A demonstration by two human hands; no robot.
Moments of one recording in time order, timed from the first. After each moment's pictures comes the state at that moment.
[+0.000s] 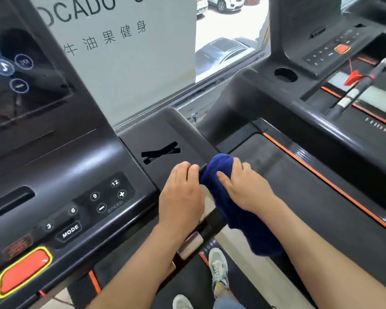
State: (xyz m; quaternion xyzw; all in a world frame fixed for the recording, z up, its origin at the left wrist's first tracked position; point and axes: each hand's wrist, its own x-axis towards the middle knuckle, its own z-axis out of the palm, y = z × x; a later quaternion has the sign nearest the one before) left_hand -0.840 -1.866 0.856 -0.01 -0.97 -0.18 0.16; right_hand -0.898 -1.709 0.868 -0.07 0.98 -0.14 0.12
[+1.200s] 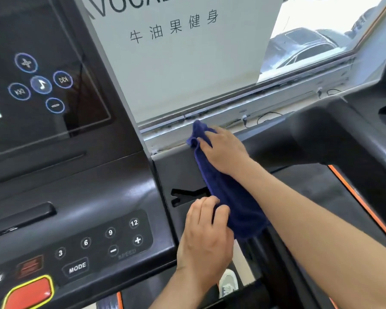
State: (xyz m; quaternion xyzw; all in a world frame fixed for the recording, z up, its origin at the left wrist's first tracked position) left_hand -0.891 -1.872 0.848 0.08 -0.96 -0.19 0.21; right_hand -1.093 -1.866 0.864 -0.34 0.91 -0.20 0.13
